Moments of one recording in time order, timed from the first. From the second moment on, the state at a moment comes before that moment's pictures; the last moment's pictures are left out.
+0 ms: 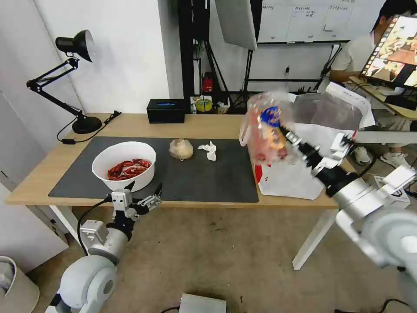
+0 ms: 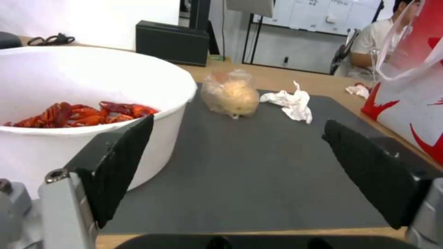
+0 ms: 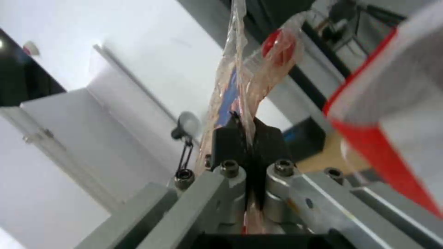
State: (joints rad) left arm 1.47 -1.13 -0.51 -2.19 -0.56 0.20 -0.11; right arm -1.16 0.82 0.66 2.33 1.73 -0.23 0.22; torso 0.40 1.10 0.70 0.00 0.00
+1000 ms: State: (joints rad) left arm 1.51 -1.15 -0.55 -2.22 -0.55 0.19 -0.10; right arm -0.71 0.73 0.59 1.89 1.95 -0.29 0.61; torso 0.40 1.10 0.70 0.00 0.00
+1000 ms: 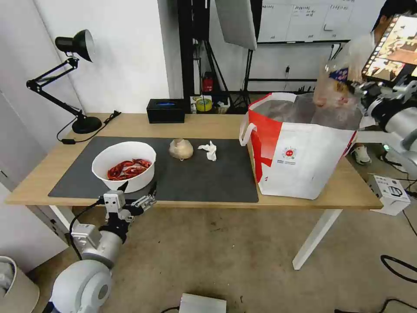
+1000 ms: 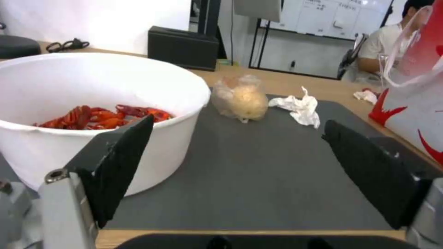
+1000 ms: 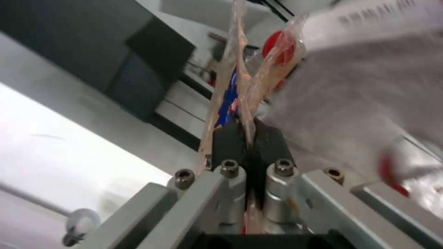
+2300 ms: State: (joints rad) left arm 1.55 -1.17 -0.57 -2.27 -0.55 0.17 -0.07; right arm -0.85 0.72 0.62 2.06 1.81 -0.21 0.43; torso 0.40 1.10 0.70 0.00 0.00
